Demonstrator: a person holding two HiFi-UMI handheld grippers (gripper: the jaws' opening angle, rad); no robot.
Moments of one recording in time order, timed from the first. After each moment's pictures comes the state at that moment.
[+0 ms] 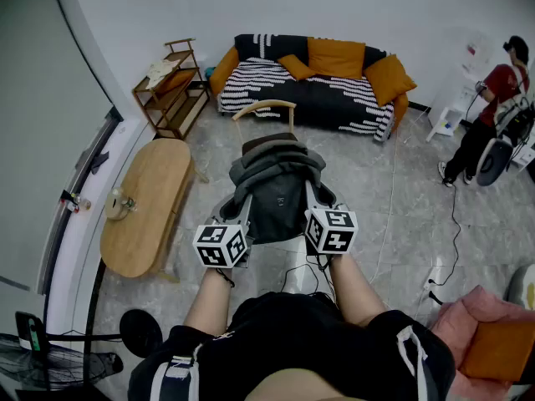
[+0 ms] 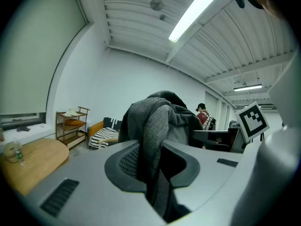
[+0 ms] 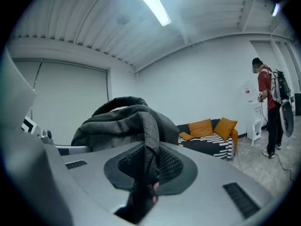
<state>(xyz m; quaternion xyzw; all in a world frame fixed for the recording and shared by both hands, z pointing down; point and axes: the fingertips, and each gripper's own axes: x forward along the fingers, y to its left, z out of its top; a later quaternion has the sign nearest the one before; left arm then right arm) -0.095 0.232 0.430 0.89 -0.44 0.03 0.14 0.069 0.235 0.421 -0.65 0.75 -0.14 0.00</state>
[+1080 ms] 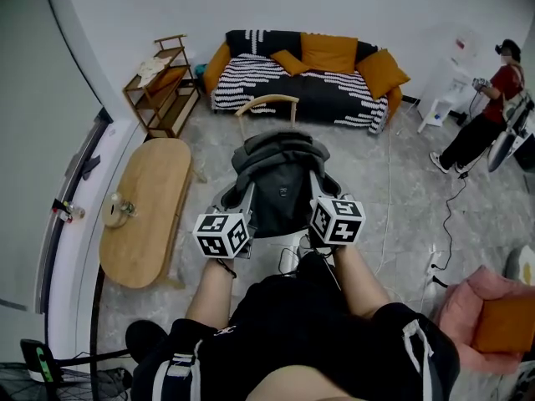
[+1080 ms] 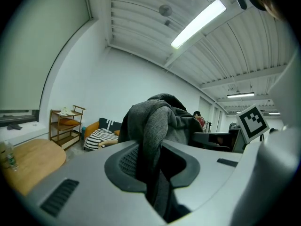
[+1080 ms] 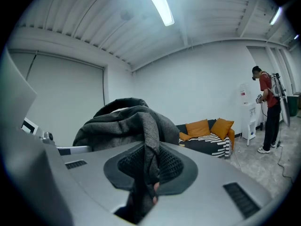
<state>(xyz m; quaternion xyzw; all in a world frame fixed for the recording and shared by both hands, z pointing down) -0.227 0.183 0.432 0.91 -0.40 0.01 0.15 -0.064 0.204 0.421 -0.68 0.72 -0.14 0.00</state>
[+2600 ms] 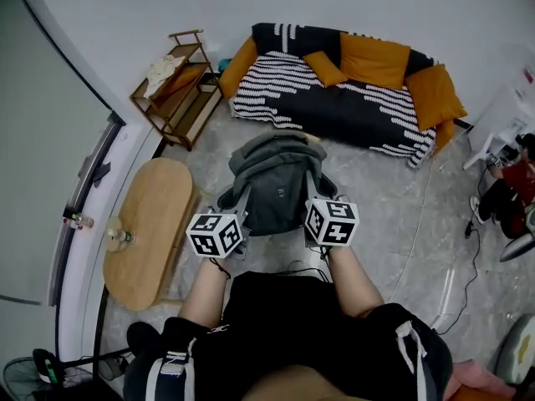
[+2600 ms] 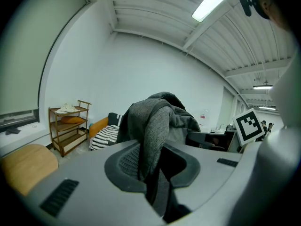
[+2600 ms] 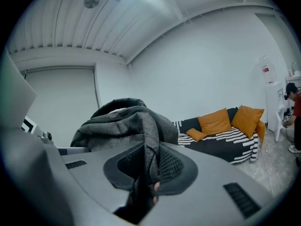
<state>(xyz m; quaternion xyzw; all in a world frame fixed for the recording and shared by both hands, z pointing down) -0.004 -0.267 0.460 0.86 -0.47 0.07 0.18 0.162 -0.282 0.465 -0.60 0.77 -0.20 0.01</state>
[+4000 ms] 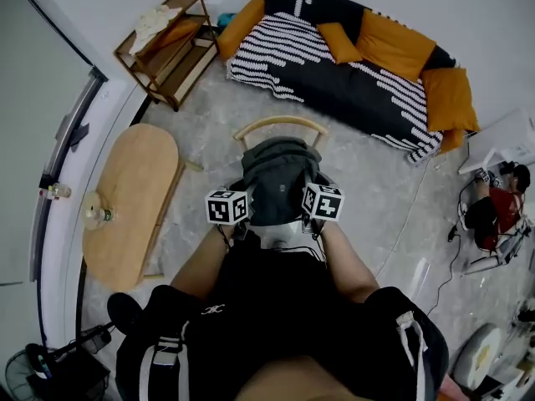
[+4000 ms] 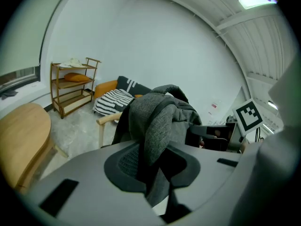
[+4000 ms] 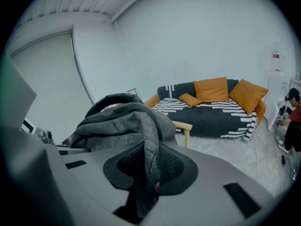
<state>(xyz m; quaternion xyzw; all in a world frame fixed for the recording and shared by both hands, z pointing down) -0.037 -0.434 0.683 0.81 -0.44 0.16 0.36 0.131 -0.457 0.678 -0.59 0.72 -0.33 -0.16</state>
